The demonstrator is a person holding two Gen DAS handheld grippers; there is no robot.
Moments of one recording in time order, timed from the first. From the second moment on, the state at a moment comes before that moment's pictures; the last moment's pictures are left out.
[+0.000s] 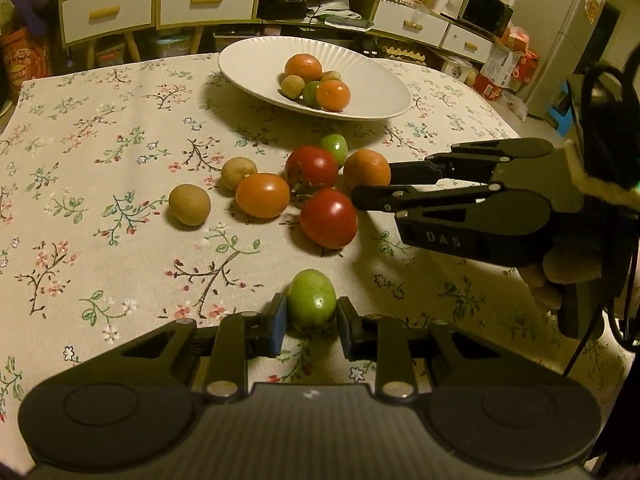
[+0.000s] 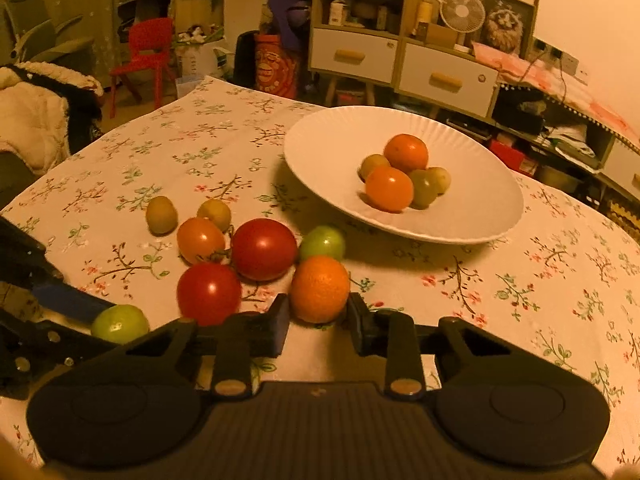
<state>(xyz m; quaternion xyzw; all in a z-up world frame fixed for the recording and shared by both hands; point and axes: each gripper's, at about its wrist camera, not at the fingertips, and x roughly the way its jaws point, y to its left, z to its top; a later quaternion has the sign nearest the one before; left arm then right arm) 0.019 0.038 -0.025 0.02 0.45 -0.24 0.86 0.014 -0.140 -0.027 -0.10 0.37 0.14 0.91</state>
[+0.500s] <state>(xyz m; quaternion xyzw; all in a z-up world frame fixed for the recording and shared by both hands) 0.020 0.043 -0.020 0.01 0.44 -0.23 0.87 0.010 -0.139 -0.024 -0.09 0.37 0.15 0.91</state>
